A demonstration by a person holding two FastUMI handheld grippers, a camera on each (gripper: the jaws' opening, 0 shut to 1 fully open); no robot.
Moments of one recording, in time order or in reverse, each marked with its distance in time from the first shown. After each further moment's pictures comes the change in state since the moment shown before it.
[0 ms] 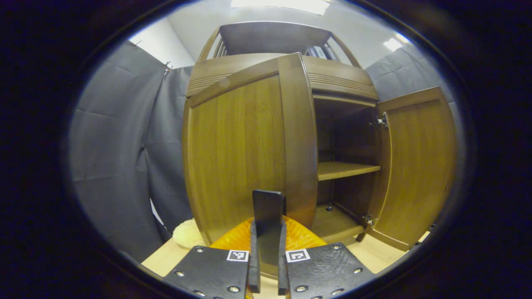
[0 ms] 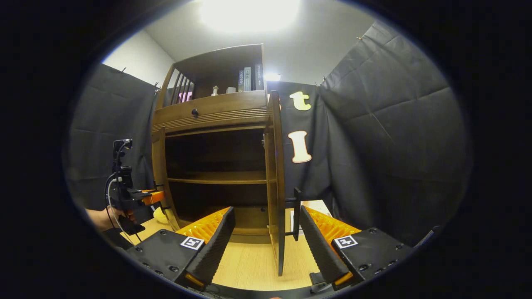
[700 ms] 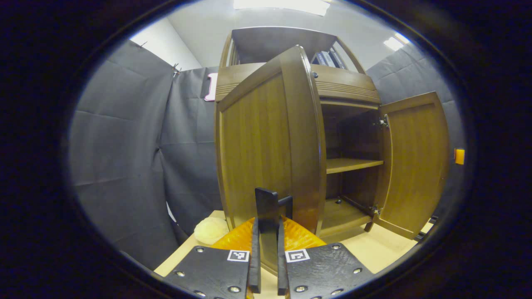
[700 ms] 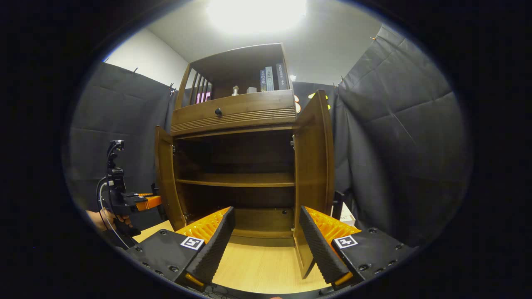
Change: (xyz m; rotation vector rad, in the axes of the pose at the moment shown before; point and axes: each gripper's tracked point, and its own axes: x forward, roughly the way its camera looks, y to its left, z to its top) left arm -0.055 0.054 -0.011 0.011 -0.002 0.031; right arm 0.017 0.066 0.006 -0.001 -0.011 0.113
